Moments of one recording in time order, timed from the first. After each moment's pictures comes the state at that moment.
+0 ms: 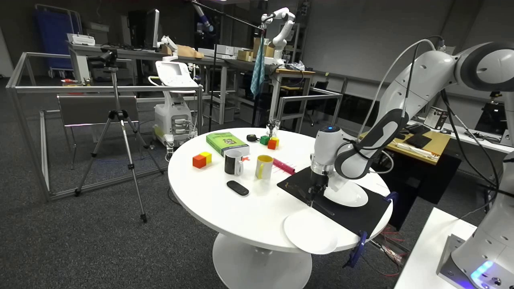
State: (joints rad) arm 0.34 0.51 -0.06 -2.22 -0.21 2.71 0.42
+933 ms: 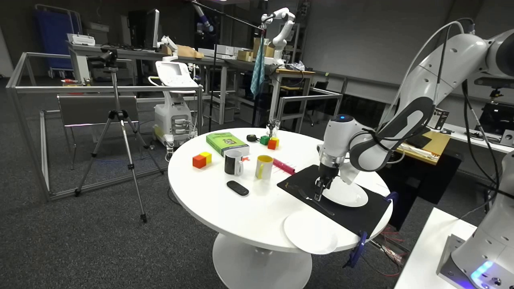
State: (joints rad) arm 0.36 0.33 -0.06 -2.35 -0.30 2.67 0.41
